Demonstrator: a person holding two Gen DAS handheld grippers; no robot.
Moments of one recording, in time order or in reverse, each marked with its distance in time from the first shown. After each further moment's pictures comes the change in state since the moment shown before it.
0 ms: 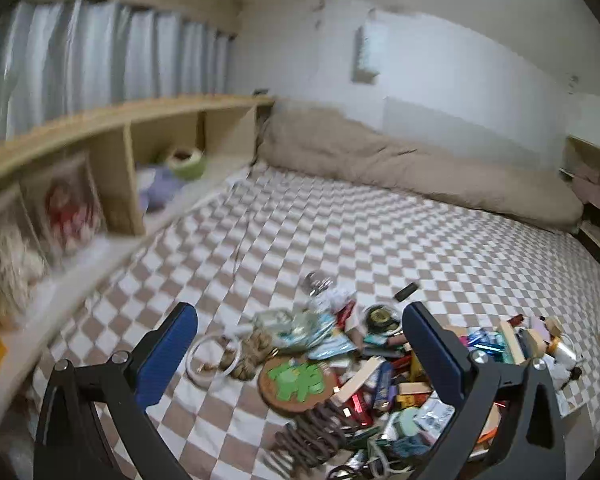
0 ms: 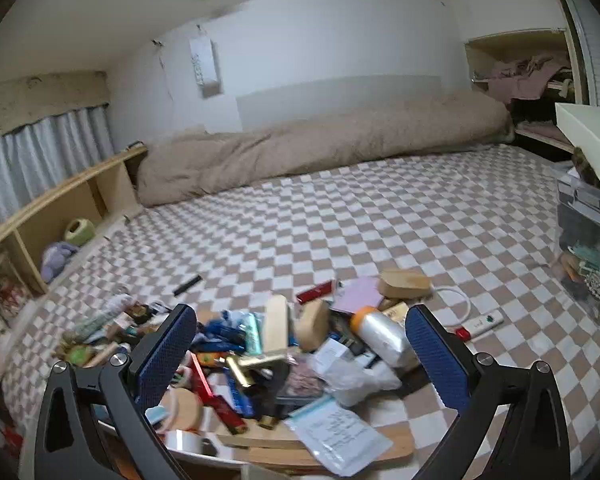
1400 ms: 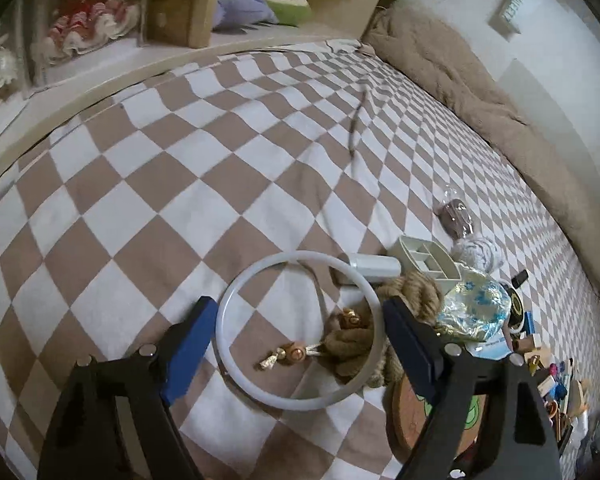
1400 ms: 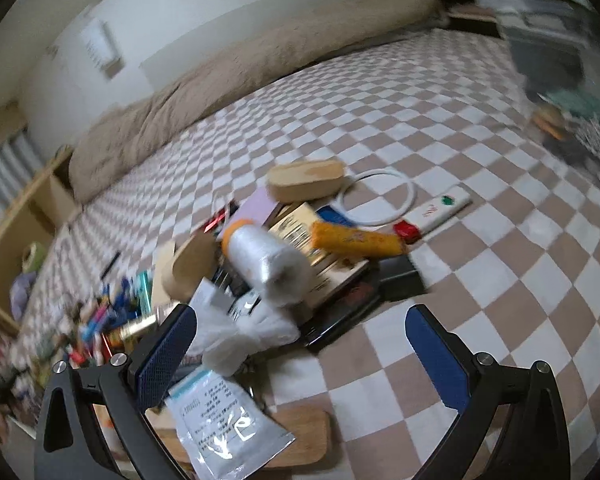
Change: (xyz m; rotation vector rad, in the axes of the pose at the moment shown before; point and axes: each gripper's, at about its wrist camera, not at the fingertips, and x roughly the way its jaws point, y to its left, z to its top) left arm 0.178 0.123 -0.072 -0.342 0.356 0.095; right arm 0.064 -0.120 -0.057 0.321 0.230 -0.076
